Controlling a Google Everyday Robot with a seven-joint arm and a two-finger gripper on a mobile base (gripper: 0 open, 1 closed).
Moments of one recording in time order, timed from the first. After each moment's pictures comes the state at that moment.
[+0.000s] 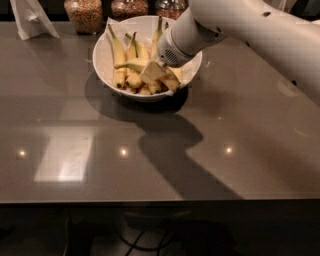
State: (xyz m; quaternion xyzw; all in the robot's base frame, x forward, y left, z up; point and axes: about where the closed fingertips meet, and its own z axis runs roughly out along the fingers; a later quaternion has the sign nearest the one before) arm 0.657 0.019 0.899 -0.52 0.77 0.10 0.35
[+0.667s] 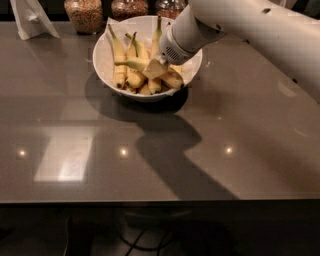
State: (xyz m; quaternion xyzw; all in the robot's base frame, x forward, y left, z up) arm 0.659 0.012 0.908 -0.51 0.78 0.08 0.35
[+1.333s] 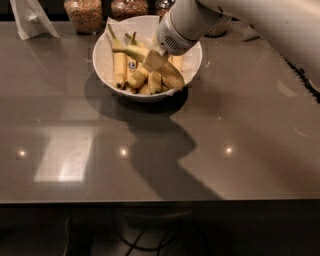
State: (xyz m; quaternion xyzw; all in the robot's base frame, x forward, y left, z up) arm 0.646 0.015 0.936 -0.53 0.77 0.07 0.34
